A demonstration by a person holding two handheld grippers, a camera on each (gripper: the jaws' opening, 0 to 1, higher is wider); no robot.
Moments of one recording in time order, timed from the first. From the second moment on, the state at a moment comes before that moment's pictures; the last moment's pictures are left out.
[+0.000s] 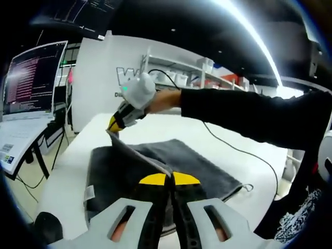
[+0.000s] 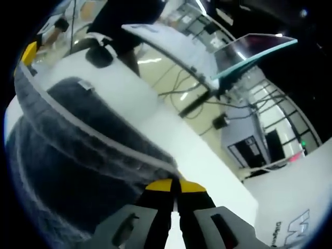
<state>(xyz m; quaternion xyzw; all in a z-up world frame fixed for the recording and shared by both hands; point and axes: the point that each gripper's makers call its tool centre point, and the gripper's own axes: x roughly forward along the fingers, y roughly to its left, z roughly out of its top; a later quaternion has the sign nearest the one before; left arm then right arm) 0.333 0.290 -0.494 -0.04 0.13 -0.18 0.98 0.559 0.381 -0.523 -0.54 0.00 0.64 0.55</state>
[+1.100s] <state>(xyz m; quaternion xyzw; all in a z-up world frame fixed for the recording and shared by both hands) 0.335 0.244 -0.481 -0.03 0.11 -0.21 0.97 0.569 0.343 -0.506 -0.54 -0.02 0.62 0.57</state>
